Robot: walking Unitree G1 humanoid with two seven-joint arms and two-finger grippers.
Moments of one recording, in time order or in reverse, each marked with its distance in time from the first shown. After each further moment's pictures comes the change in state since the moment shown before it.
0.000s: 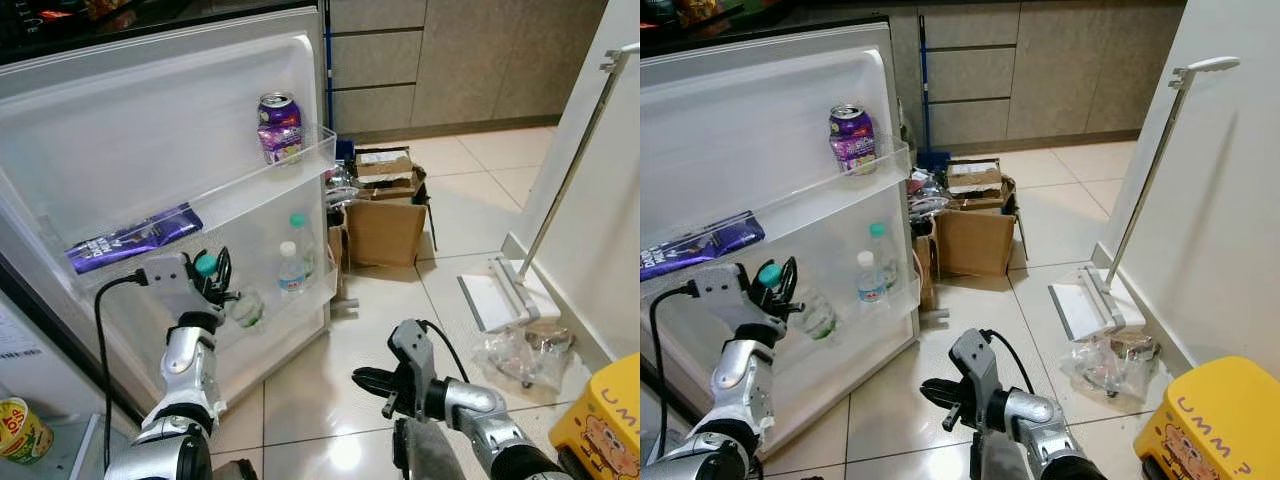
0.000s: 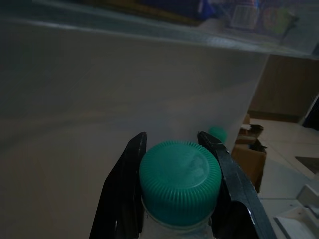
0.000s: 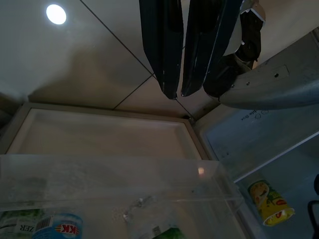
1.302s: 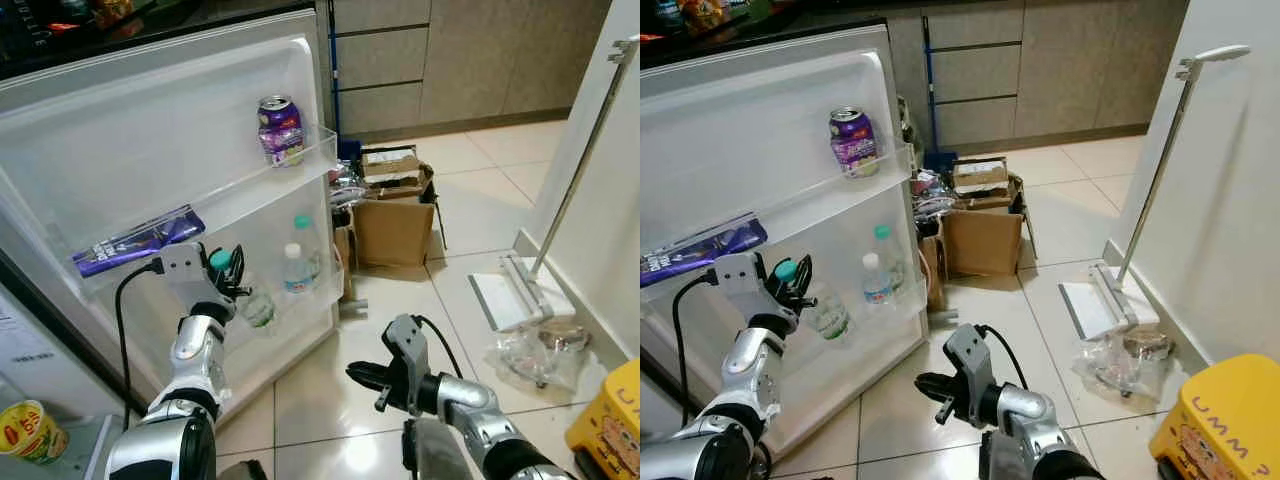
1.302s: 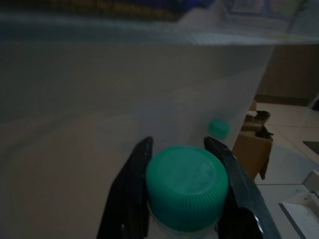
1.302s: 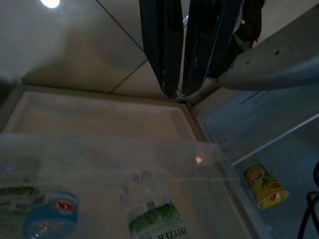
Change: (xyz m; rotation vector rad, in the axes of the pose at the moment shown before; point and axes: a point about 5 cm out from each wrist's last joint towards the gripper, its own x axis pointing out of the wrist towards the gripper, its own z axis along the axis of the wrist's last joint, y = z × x) left arm 0.015 -0.014 -0.005 -0.002 0.123 -0.045; right arm 0.018 0.002 0.014 -0.004 -0.034 -0.003
